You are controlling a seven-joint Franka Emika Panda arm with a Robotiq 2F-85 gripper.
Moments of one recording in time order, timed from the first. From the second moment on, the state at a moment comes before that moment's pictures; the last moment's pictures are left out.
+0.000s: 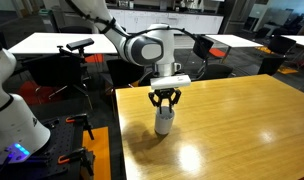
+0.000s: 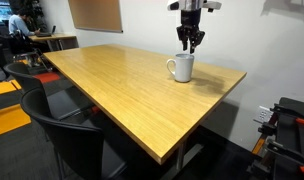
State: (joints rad) arm -0.05 0.21 -0.09 -2.17 -0.41 2.47 -1.14
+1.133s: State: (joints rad) arm -0.05 0.32 -0.08 -2.09 -0.41 2.43 -1.14
